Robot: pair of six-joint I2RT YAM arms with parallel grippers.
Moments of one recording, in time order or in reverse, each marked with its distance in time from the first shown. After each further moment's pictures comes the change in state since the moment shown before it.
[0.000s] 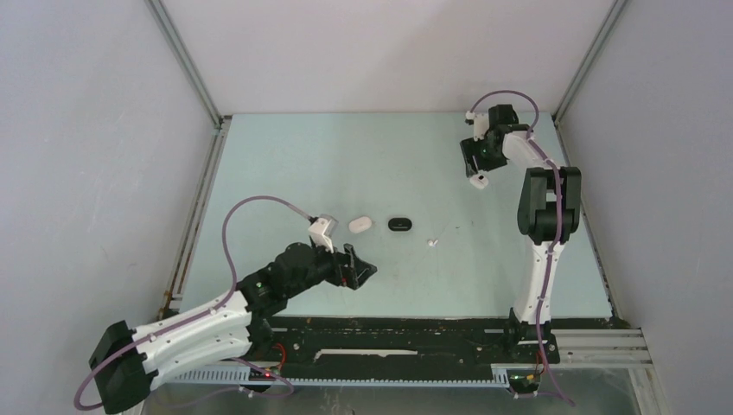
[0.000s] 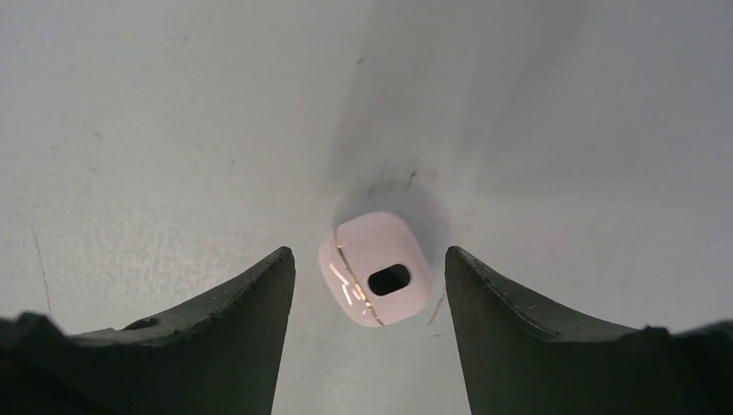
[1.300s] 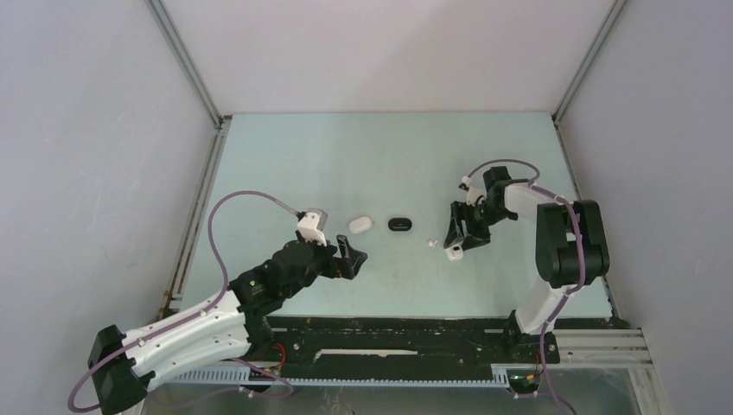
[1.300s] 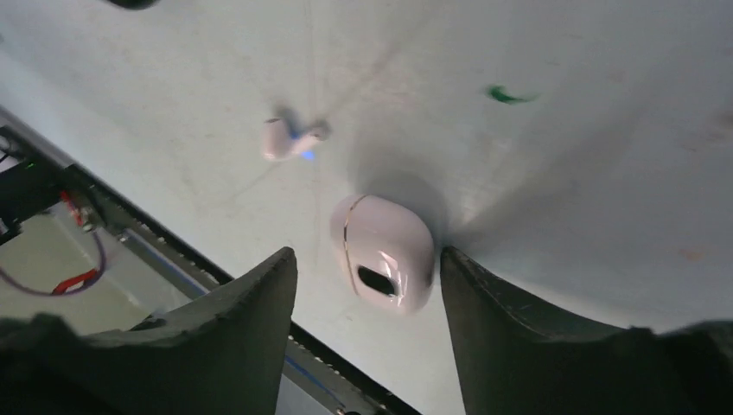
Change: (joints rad) left arm -0.030 -0.006 0.108 -0.182 -0.227 0.015; right arm 0.053 -0.435 -0.768 -0.054 -0.376 0.293
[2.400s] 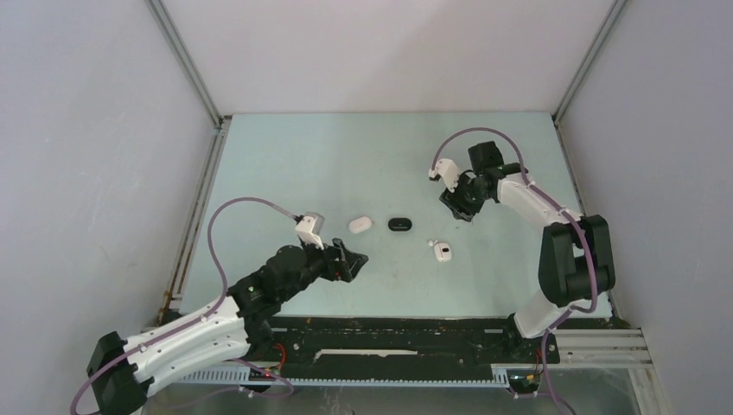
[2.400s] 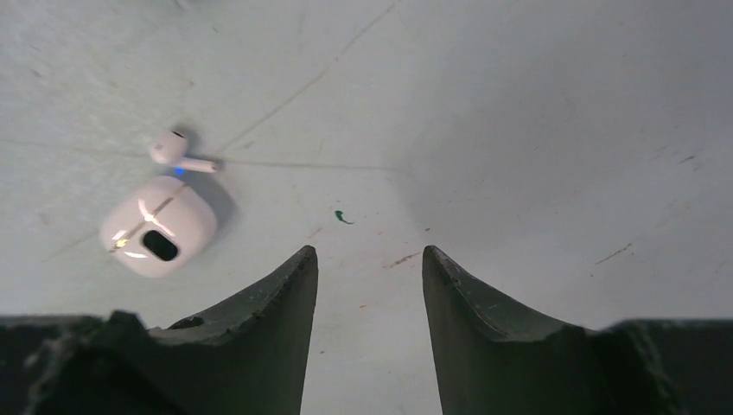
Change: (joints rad) left arm 0.031 -0.036 -0.090 0.137 0.089 -0.020; right arm 0.151 -0.135 0.159 0.034 0.211 -0.771
